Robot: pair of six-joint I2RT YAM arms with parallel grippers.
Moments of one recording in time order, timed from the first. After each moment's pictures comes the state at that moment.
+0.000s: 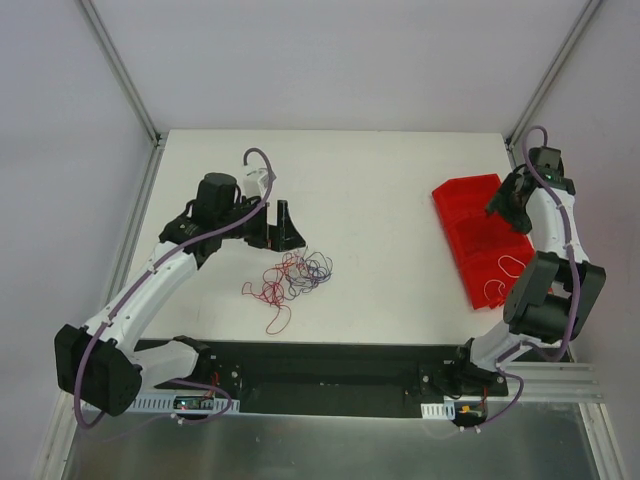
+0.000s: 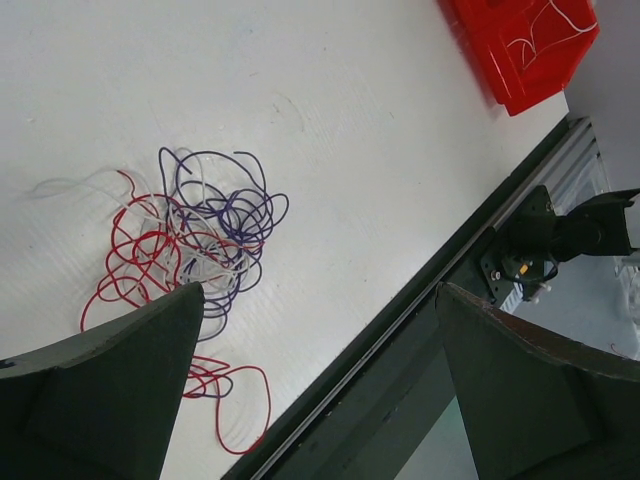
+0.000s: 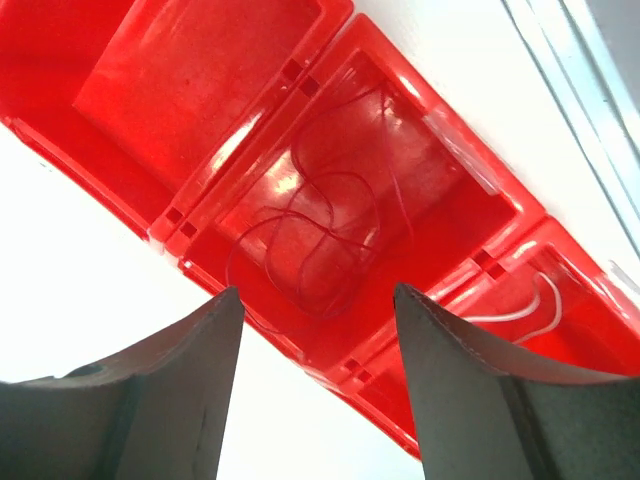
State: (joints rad) left arm -0.39 1.15 0.99 -0.48 0.57 -0.36; right arm -0.28 1.63 1.36 -0.79 0.07 0.34
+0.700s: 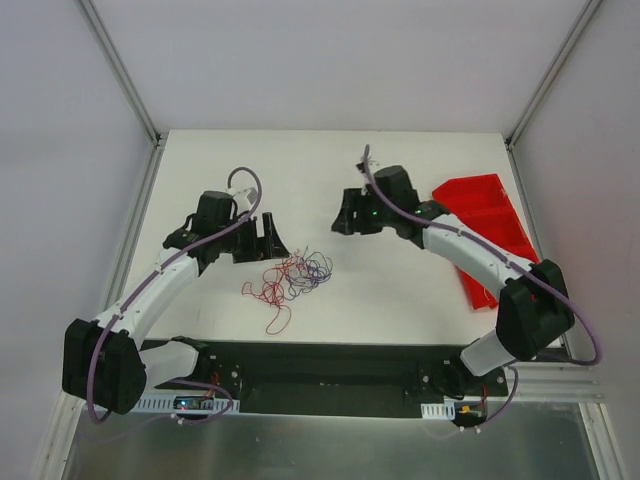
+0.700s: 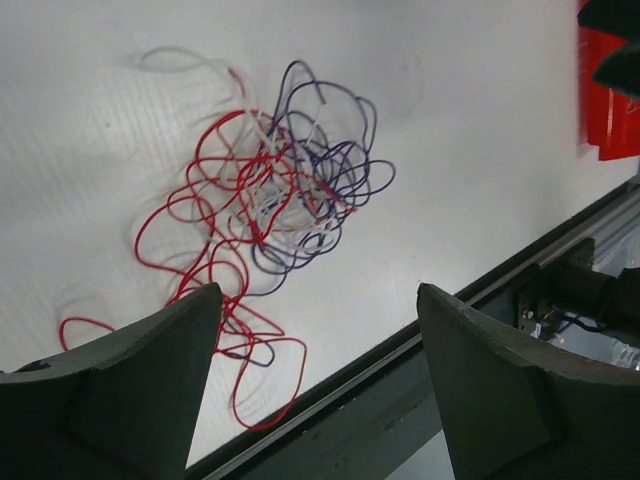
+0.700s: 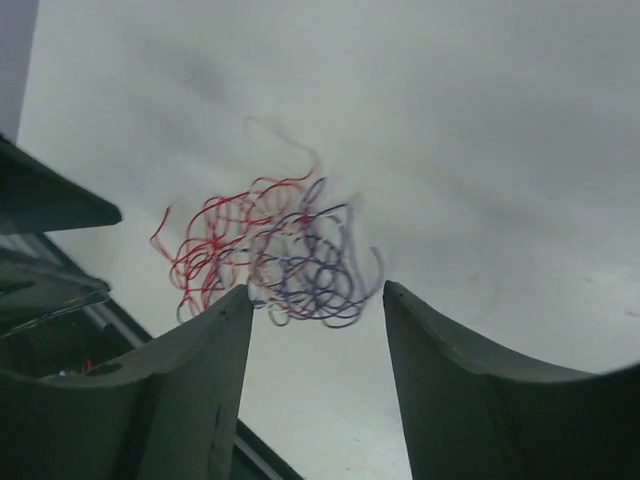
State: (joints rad) left arm -0.31 1.18 0.85 -0.48 0.49 -0.46; right arm 0.55 1.51 1.17 -0.35 -0.23 0.43
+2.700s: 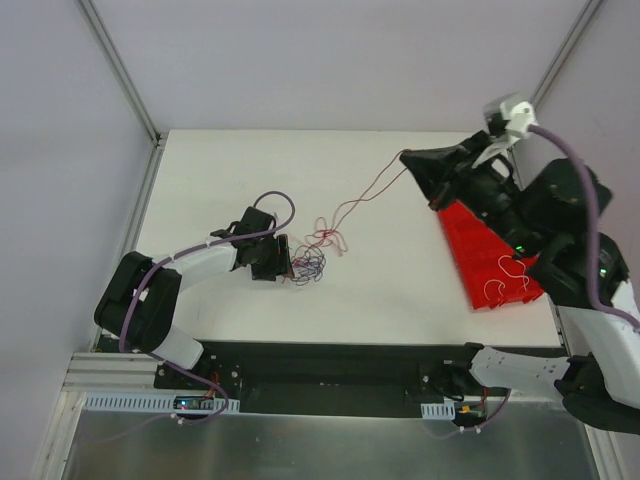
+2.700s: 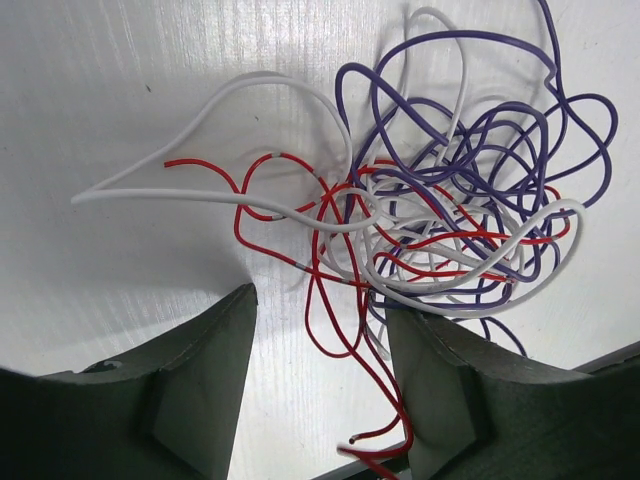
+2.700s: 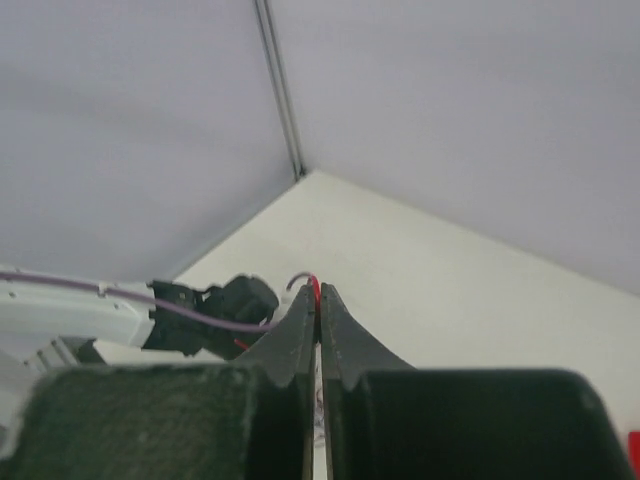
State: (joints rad) left arm -0.46 1.51 0.76 -0.34 0.19 -0.59; right arm 0.88 1.05 1.69 -0.60 0.14 0.13
